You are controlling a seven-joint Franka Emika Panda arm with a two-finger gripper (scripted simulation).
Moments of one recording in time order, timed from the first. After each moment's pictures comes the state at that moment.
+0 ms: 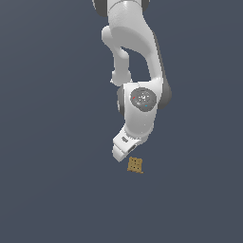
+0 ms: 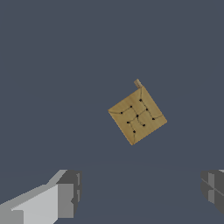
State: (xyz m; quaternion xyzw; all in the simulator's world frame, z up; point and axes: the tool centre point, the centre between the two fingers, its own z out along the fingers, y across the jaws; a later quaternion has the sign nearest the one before) arm 0.057 0.050 0.115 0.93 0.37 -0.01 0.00
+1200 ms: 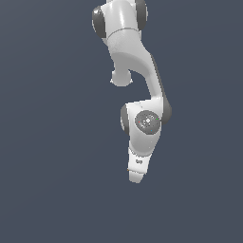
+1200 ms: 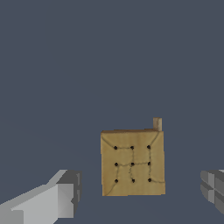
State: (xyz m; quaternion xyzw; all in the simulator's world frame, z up) arm 0.097 0.070 0.064 0.79 0.62 0.00 0.00
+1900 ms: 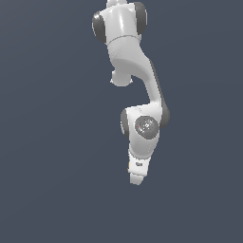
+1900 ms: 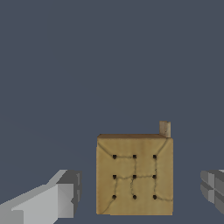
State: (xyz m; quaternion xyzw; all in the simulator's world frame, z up) arm 0.099 0.071 0.044 0.78 0.63 0.00 0.00
